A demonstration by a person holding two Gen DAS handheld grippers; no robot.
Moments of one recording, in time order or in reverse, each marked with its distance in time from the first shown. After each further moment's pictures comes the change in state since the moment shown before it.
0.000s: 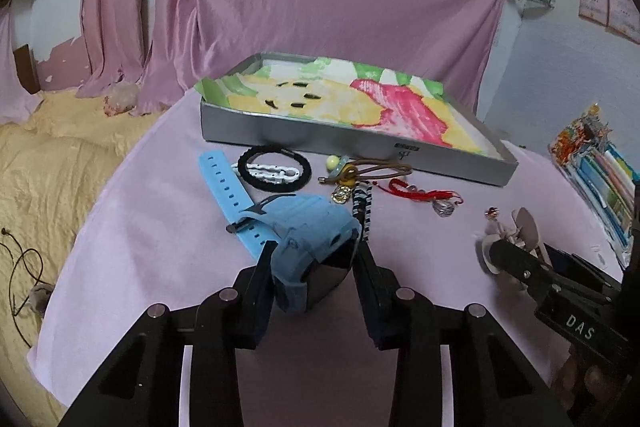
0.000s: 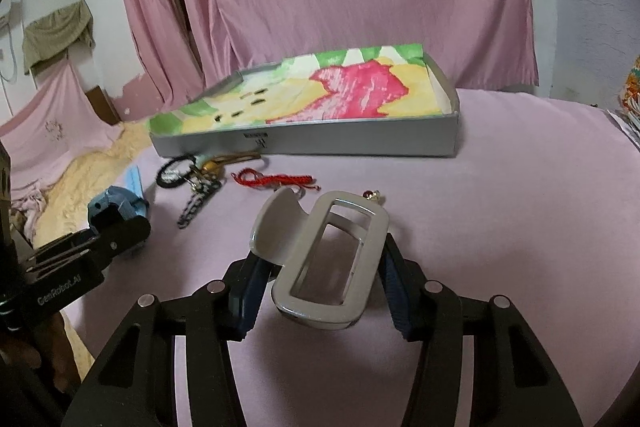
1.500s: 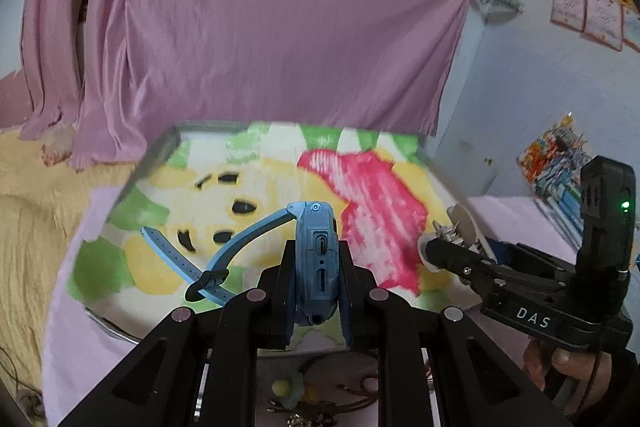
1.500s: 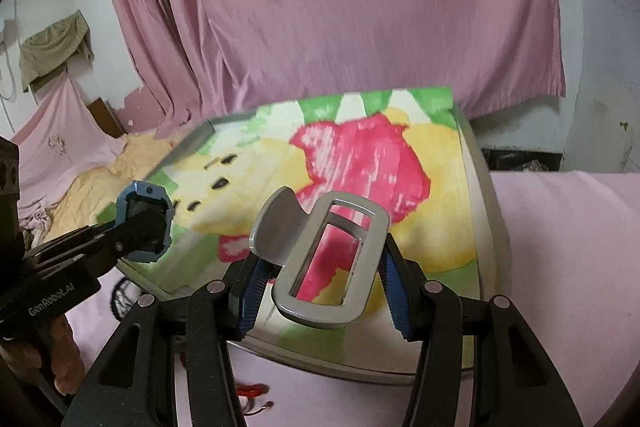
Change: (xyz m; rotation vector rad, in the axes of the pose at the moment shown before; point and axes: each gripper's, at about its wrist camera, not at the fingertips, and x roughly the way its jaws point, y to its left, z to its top) left arm 0.096 -0.024 0.124 0.078 0.001 -0.168; right arm 0.109 -0.020 0.114 0.012 0.043 0.049
